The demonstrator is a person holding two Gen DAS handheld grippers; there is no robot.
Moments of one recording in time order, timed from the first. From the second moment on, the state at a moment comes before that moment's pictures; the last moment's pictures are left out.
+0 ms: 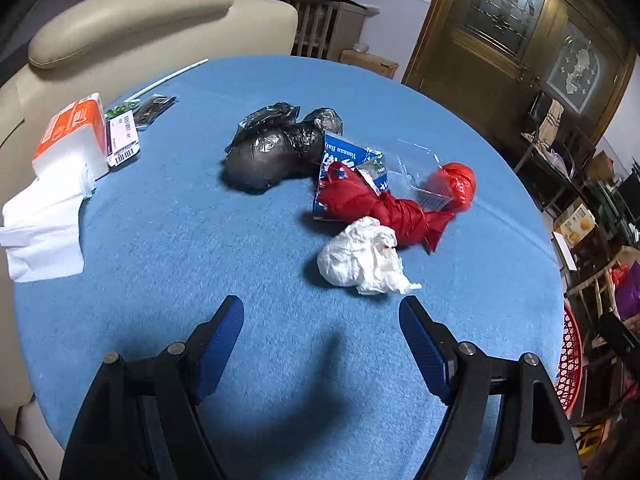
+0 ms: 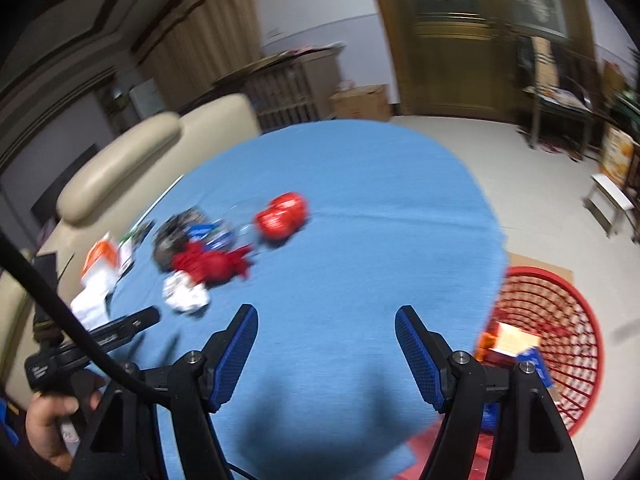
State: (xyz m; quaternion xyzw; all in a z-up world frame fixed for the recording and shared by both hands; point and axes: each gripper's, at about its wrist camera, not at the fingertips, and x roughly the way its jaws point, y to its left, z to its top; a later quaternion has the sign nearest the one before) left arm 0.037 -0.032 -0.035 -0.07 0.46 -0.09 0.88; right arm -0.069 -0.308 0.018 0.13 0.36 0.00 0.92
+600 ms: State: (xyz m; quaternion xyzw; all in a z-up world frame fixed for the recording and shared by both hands) left arm 0.094 -0.074 -0.062 -0.02 0.48 -0.12 0.87; right arm -0.048 -0.300 0.015 0.12 0.38 0.00 0.92
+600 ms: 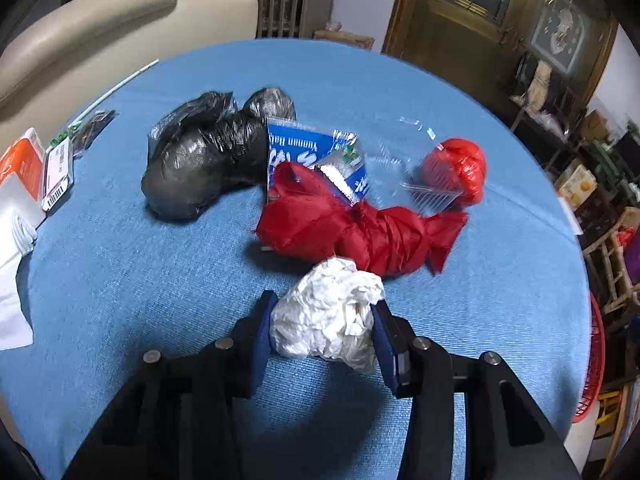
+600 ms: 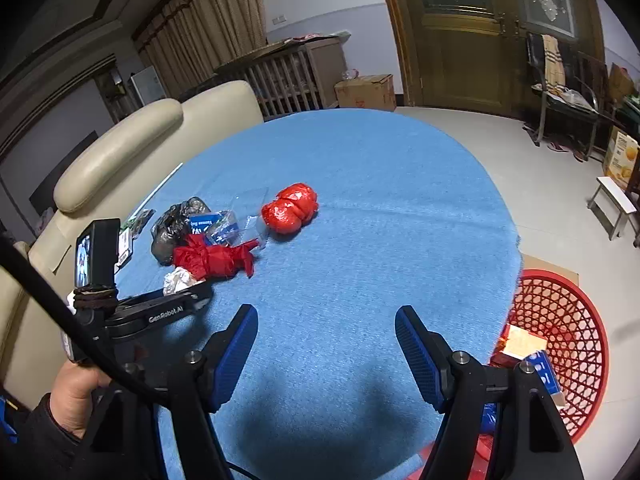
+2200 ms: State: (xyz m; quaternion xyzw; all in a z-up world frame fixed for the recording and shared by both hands) left arm 0.049 0.048 -0.053 -0.09 0.45 -0.02 0.89; right arm 0.079 -0.160 -0.018 0.03 0.43 0.15 0.89
